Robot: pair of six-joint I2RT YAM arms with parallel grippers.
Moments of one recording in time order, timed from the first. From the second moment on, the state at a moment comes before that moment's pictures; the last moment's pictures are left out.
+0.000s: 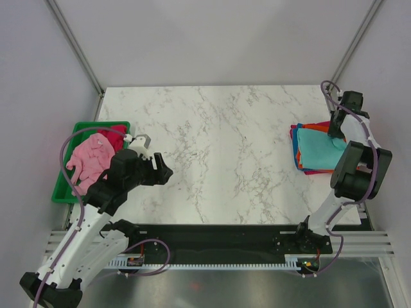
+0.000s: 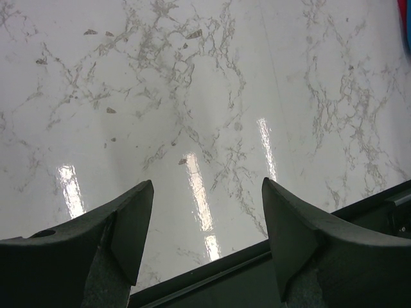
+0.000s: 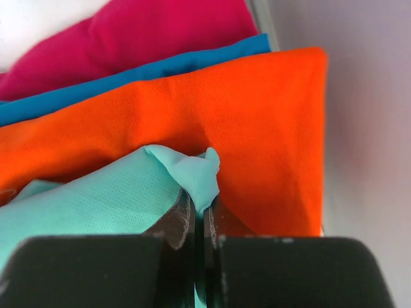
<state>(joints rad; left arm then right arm) -0.42 0.68 0.75 -0.66 0.06 -0.40 -0.36 1.78 1.41 -0.56 0.17 -0.08</state>
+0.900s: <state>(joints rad) -0.42 0.71 0.75 -0.66 0.05 -0.40 -0.42 1.72 1.50 -0.56 0.27 0.12</state>
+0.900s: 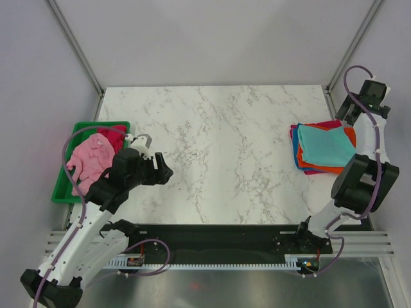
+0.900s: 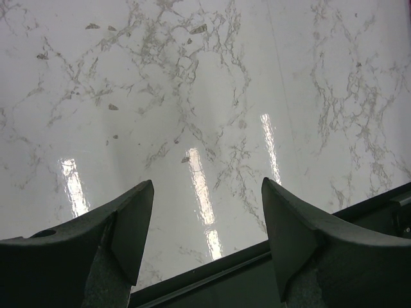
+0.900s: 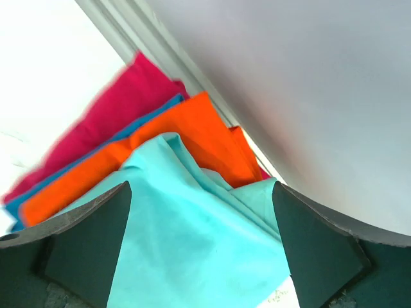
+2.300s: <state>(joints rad) -0.42 0.69 0.75 -0.66 0.03 -0.40 -0.58 1.39 1.23 -0.37 0.01 0.27</state>
